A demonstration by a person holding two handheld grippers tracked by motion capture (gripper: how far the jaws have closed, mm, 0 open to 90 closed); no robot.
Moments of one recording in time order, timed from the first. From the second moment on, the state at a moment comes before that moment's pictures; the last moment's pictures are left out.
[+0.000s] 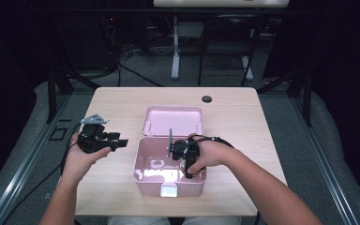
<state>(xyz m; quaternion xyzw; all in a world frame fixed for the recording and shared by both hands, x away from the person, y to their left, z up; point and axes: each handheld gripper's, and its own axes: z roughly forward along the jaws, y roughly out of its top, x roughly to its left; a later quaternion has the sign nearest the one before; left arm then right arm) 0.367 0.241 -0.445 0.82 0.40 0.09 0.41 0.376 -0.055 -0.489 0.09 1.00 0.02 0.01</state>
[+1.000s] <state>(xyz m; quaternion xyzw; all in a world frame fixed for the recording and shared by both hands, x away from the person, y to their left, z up) 0.367 0.235 -0.449 0.82 0.40 0.09 0.40 0.385 -0.079 -0.436 0.16 0.98 0.10 0.05</state>
